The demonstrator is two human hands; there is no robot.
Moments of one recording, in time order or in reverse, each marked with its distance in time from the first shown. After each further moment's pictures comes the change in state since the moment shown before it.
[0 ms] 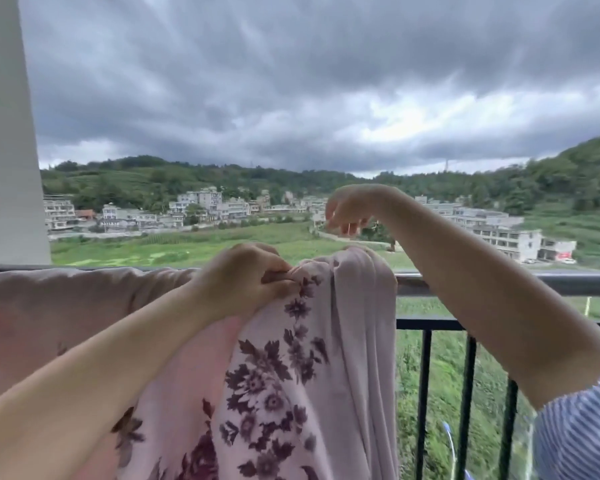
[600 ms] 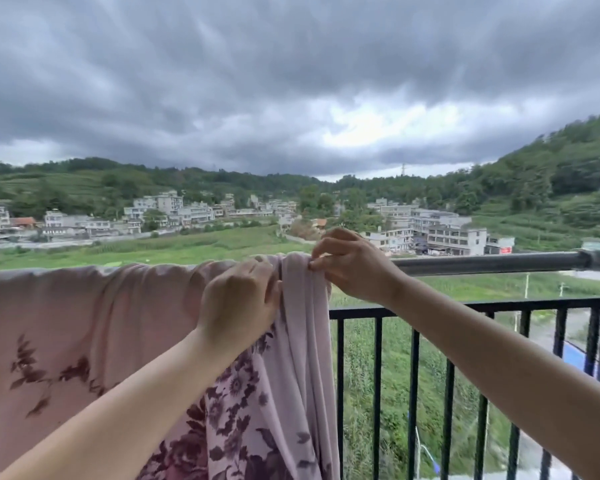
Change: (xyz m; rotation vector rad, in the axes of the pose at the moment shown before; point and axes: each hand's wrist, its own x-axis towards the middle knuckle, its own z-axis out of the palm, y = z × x) left_hand -0.021 0.067 0.040 0.138 0.355 -0.144; right_hand -0.142 0.027 0.068 -0.241 0.716 -0.642
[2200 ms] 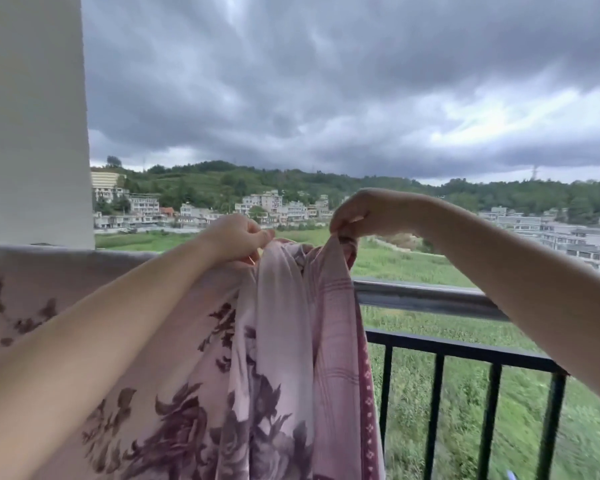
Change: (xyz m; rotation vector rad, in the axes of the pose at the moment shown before) left_hand 0.131 0.100 0.060 -0.145 -0.381 -0.452; right_hand -0.048 0.181 -0.066 0.388 -0.503 0.149
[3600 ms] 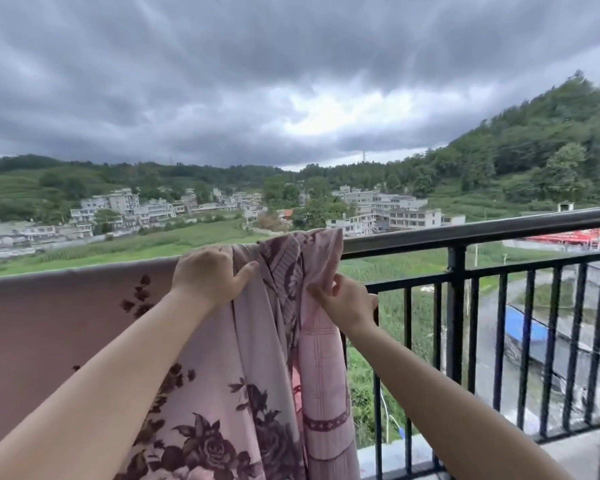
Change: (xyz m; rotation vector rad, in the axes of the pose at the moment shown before) left_hand -0.079 0.218 0.138 0.449 0.089 0.312; right_hand -0.287 0.062 0.102 0.301 0.648 0.964
